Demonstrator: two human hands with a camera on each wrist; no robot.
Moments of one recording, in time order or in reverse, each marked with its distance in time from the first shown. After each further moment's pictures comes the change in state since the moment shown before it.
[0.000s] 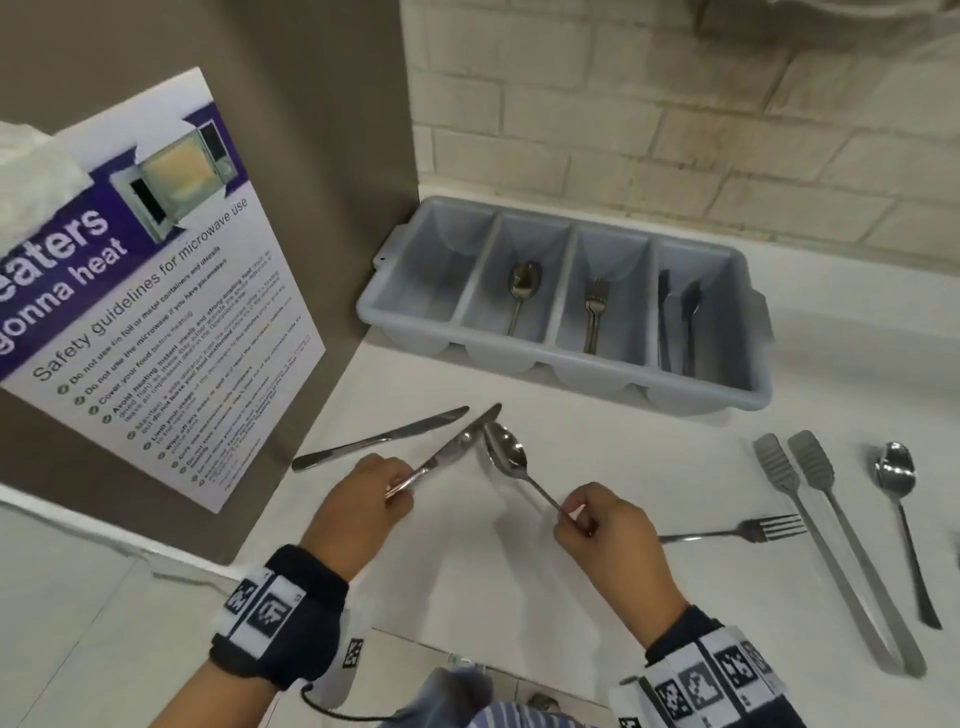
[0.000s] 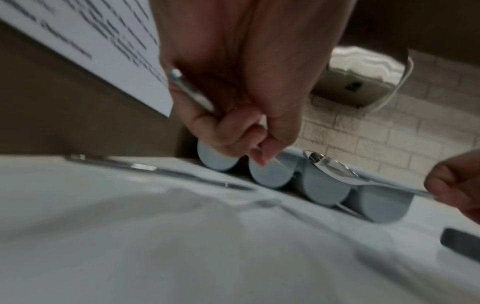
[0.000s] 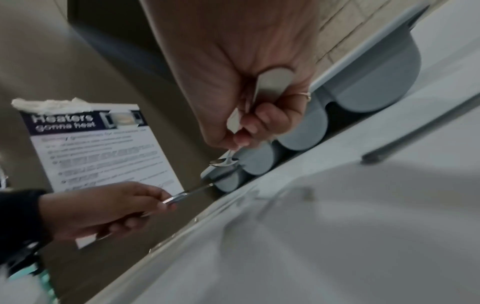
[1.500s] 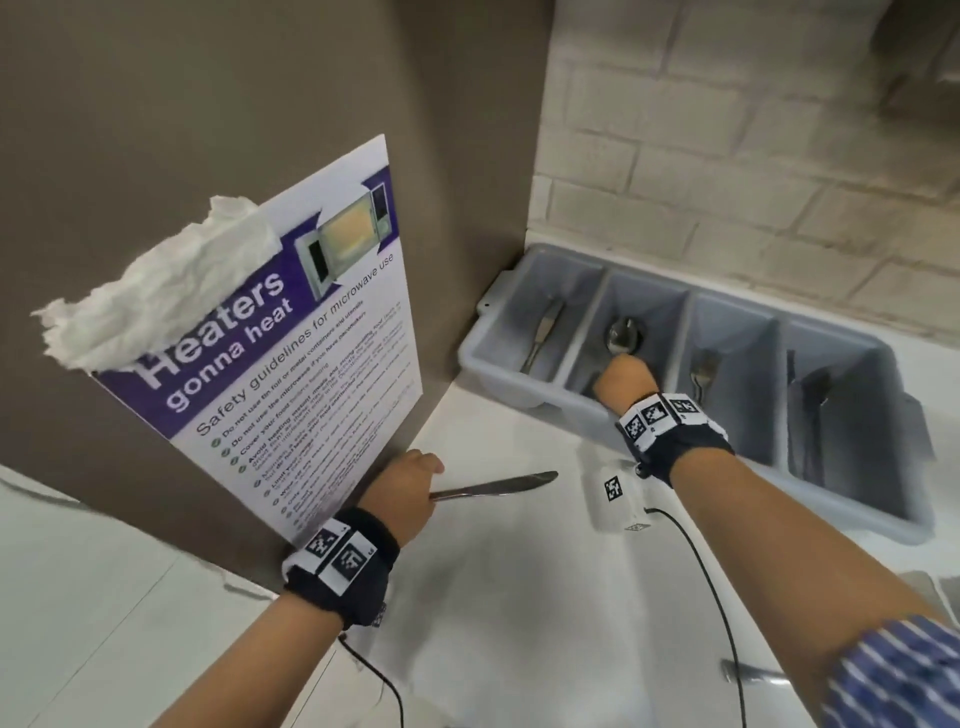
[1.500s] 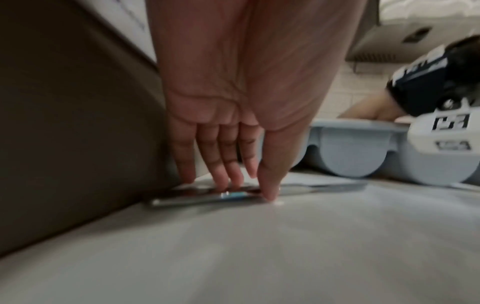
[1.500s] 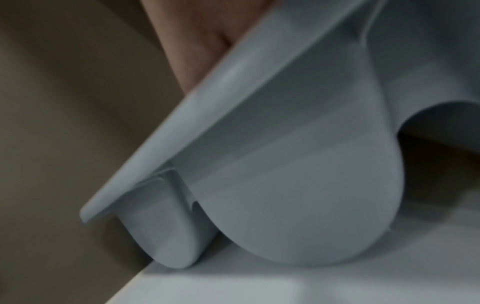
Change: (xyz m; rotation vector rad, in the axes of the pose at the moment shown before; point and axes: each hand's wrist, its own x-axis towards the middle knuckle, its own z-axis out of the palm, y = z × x) left_hand 0.081 -0.070 -0.029 0.211 0.007 -0.067; right_hand 0.256 -0.106 0.022 -0.386 -0.130 0.092
